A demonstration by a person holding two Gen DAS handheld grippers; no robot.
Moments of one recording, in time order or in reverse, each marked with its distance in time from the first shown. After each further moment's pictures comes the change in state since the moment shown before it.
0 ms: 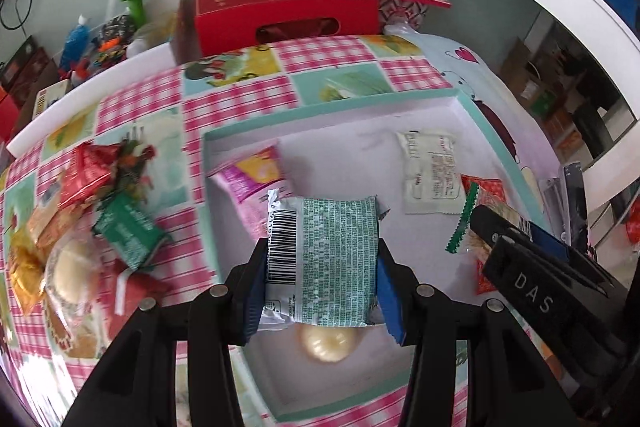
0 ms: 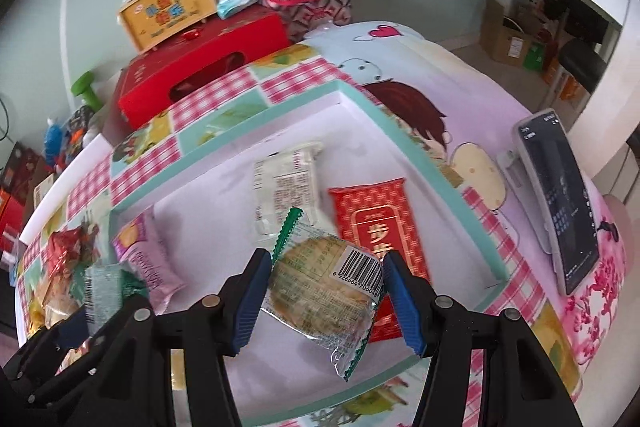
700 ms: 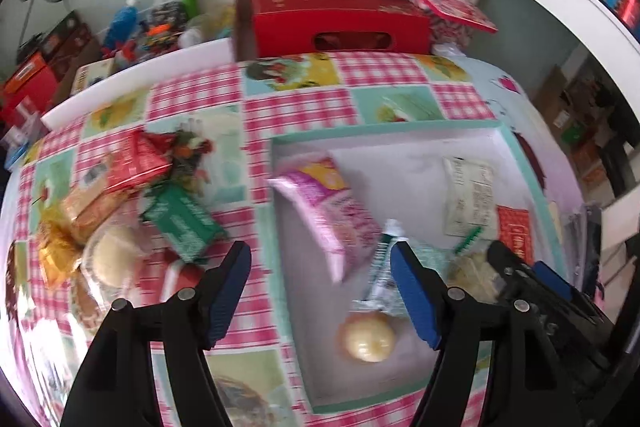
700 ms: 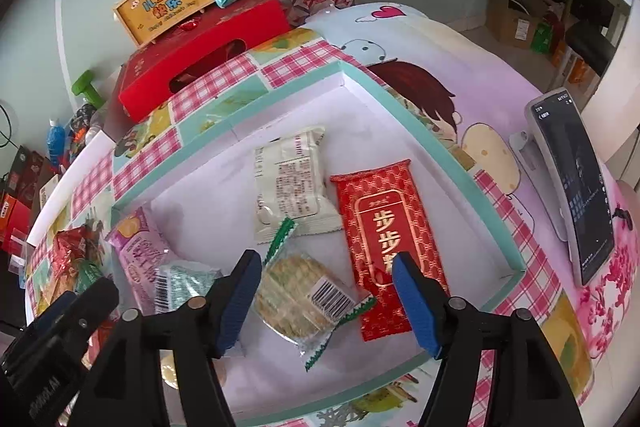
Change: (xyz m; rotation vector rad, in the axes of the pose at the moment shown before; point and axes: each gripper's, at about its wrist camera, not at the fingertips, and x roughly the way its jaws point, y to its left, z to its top) left arm -0.019 0.040 0.006 -0.139 -0.008 0.117; right arm 0.010 0.002 -0.002 0.018 0.053 0.055
